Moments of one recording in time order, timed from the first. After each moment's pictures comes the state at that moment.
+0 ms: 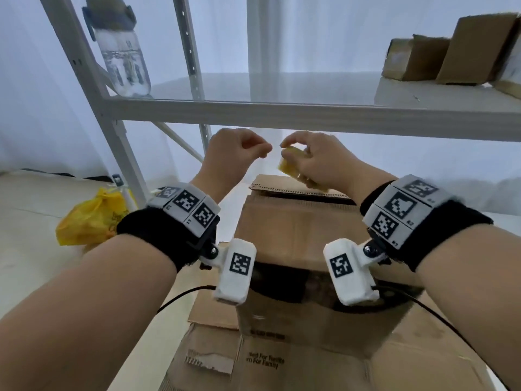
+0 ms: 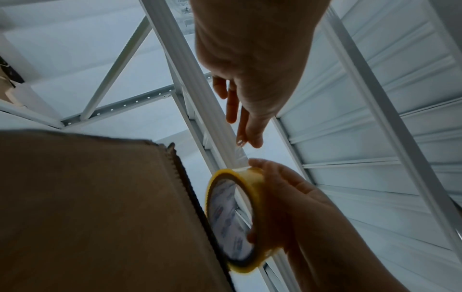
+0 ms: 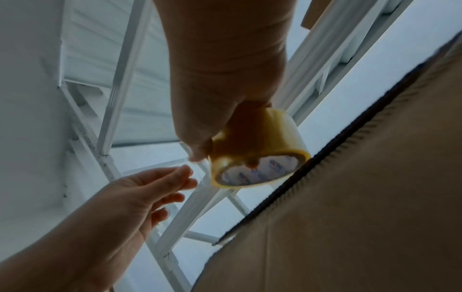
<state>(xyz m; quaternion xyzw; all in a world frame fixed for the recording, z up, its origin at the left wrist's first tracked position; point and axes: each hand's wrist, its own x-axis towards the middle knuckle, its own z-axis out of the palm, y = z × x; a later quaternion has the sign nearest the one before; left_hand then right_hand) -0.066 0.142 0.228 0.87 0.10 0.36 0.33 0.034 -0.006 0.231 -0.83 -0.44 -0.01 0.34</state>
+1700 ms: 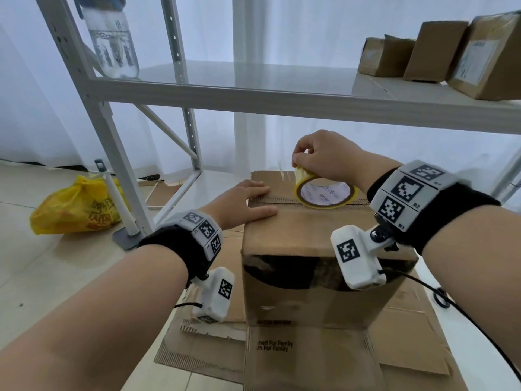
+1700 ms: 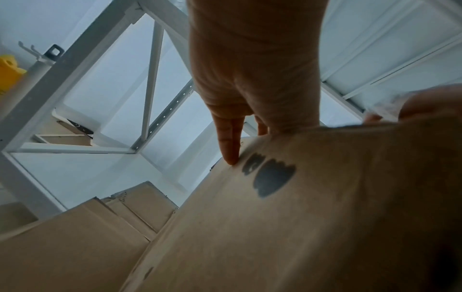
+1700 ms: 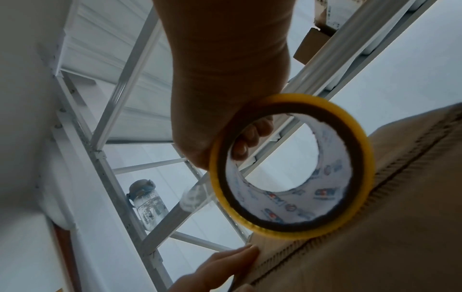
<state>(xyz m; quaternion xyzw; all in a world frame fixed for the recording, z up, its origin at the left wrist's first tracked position) -0.100 0.128 0.140 0.95 0.07 0.03 0.29 0.000 -0.048 0.236 -0.88 -0.42 -0.02 0.21</state>
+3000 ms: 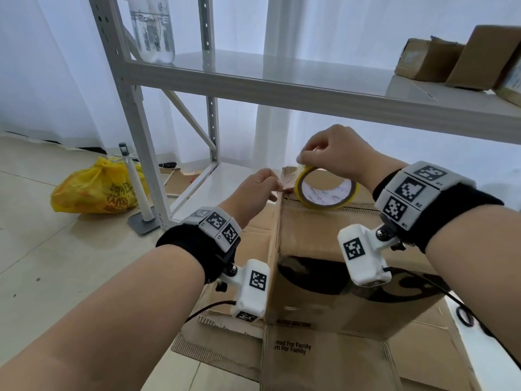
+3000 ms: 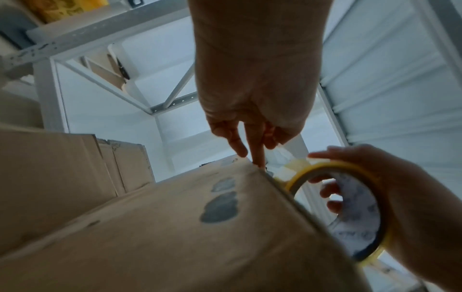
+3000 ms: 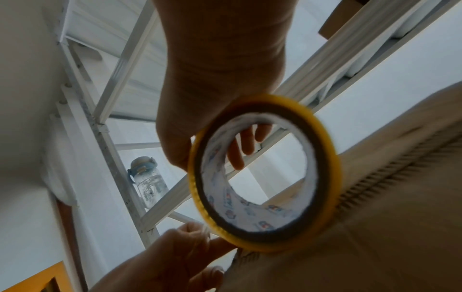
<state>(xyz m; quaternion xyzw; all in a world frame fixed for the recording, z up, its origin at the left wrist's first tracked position) -0.116 0.129 0.152 0.76 0.17 0.16 0.61 -0.009 -0.001 0.231 -0.87 -0.43 -0.02 0.24</state>
